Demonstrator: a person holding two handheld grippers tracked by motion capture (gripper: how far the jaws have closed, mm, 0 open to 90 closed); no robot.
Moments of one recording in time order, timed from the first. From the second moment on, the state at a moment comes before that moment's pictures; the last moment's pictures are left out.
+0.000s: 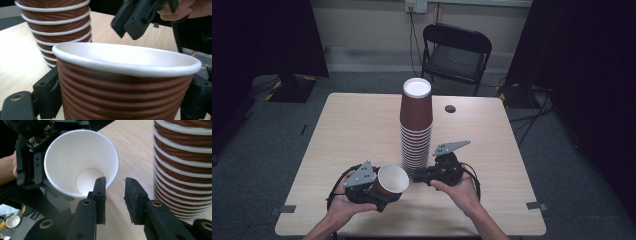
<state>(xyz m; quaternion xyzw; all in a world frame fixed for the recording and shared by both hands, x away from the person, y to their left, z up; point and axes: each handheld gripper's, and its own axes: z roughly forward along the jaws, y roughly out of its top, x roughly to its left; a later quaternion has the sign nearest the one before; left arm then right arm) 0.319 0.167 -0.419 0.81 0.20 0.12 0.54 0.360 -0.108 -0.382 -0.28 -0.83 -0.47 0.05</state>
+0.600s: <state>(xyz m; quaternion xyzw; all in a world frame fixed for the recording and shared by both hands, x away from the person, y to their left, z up) 0.332 0.198 -0.412 0.76 0.28 0.15 0.57 0.354 -0.147 -0.382 -0.32 -0.80 -0.51 -0.01</state>
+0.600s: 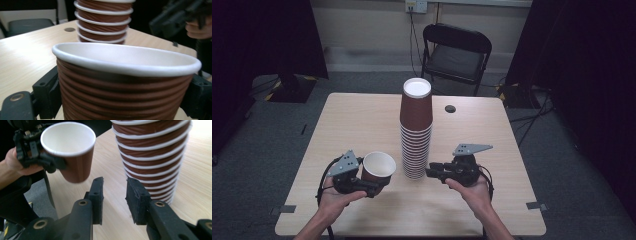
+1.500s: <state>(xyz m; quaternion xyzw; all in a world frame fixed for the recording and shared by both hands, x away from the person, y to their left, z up) 0.366 0.221 -0.397 0.71 0.36 0.24 0.56 0.337 -0.206 -0.399 -0.38 -0.77 -0.51 -0.07</state>
